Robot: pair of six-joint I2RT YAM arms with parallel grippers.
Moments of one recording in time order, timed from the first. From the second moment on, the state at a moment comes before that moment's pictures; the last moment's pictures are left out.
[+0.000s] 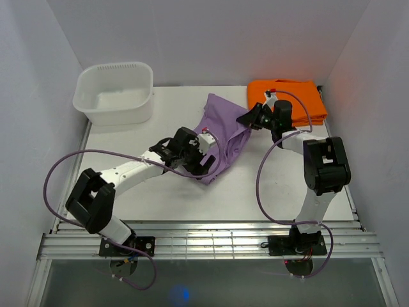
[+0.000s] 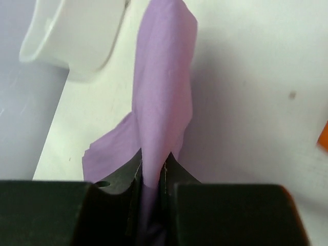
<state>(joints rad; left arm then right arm) -0.73 1.55 1.02 -0.31 0.16 0.14 0.18 1.86 1.05 0.47 -0.61 0.61</state>
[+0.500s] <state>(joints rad) -0.56 1.44 1.02 -0.47 0.10 0.26 0.11 2.07 1.46 0.52 -0.48 0.49</state>
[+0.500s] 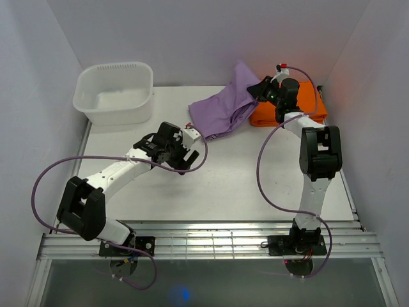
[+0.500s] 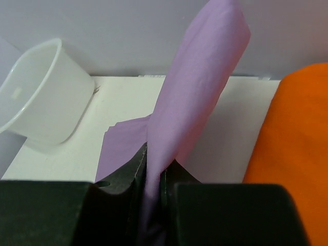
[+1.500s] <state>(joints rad) -0.55 1.41 1.00 -0.51 0.09 0.28 -0.24 2.14 1.62 0.57 -0.59 0.53</state>
